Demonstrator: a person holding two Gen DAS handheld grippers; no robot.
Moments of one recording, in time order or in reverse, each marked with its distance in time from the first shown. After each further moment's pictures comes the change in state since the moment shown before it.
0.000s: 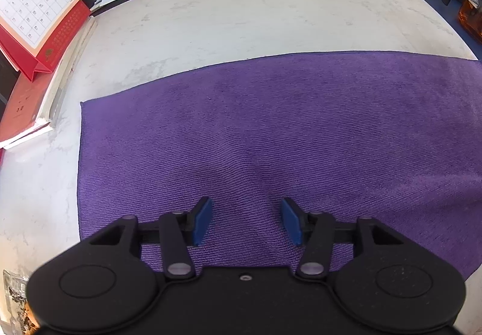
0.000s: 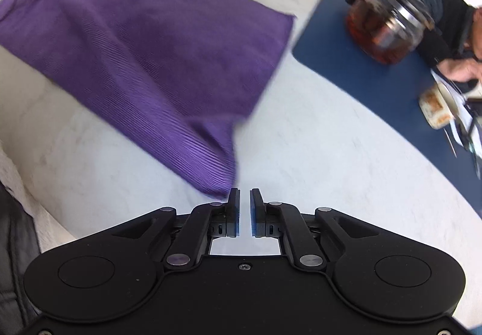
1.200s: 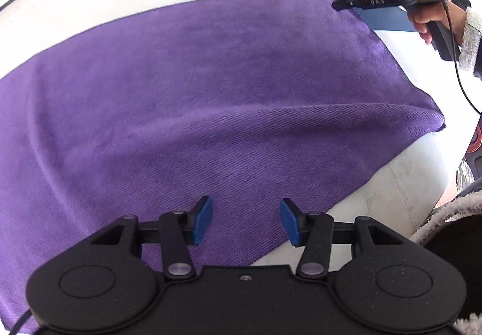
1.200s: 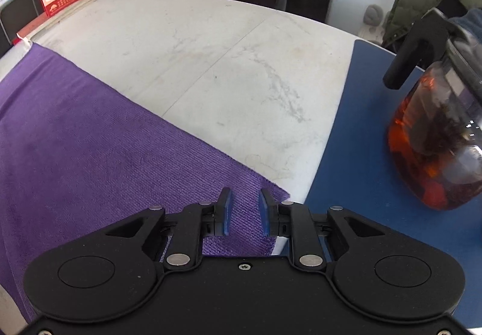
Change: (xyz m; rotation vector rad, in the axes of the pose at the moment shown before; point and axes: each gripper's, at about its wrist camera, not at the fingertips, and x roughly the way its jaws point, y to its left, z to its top) left arm -0.029 -0.123 -0.040 0.147 0.107 -0.363; right arm 0.104 -0.060 0.186 0.028 -0.222 0.278
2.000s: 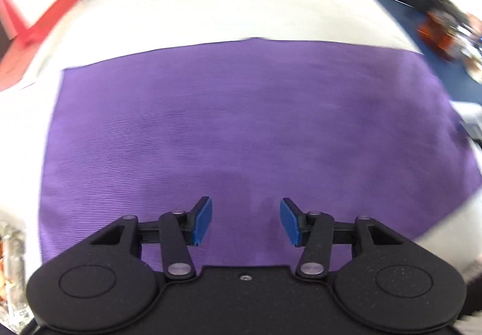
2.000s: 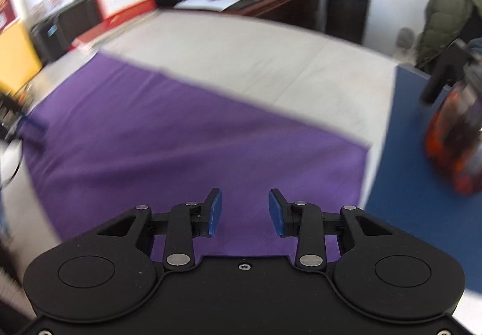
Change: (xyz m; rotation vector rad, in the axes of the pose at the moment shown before) left arm -0.024 0.075 -0.009 -0.292 -0.143 0.281; right arm -0.067 0.097 -0.054 -0.055 -0.033 0.144
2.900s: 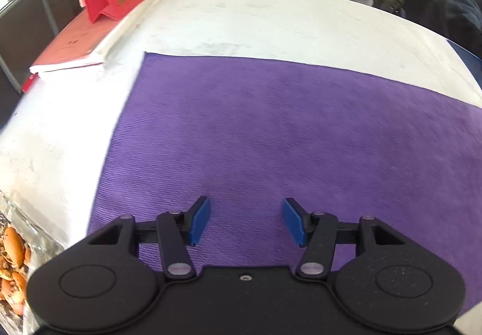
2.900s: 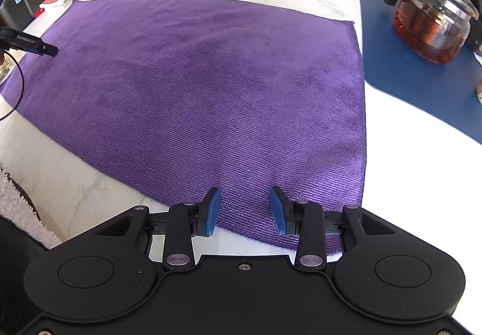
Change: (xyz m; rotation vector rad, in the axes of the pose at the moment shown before) left arm 0.017 0.074 0.008 -0.139 -0.097 0.108; right arm -0.018 0.056 -0.059 0.182 0.154 -0.193
